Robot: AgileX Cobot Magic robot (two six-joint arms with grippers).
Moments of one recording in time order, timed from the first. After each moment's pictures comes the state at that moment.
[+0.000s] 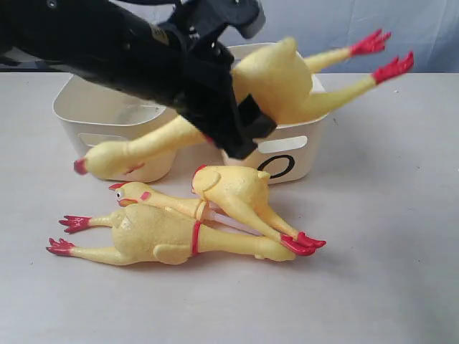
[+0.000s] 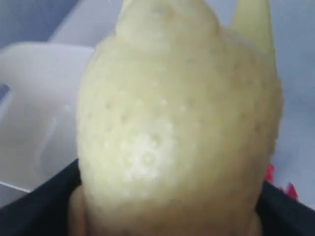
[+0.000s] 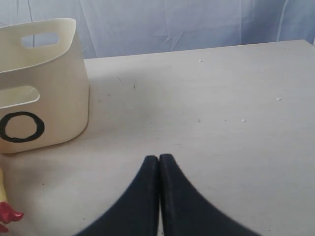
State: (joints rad) left arm -0.74 1.51 -1.18 -0.41 0.46 0.71; right arm 0.04 0.00 0.00 0.04 0.37 0.02
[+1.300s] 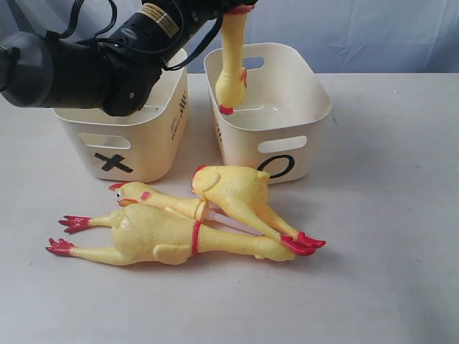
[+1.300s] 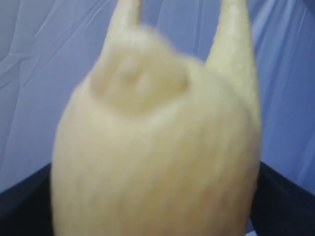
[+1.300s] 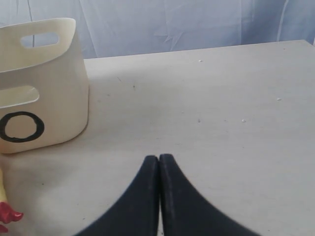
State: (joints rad) left arm -0.56 1.90 -1.21 0.13 -0.93 -0.44; right arm 0.04 0.00 0.00 0.04 0.37 0.02
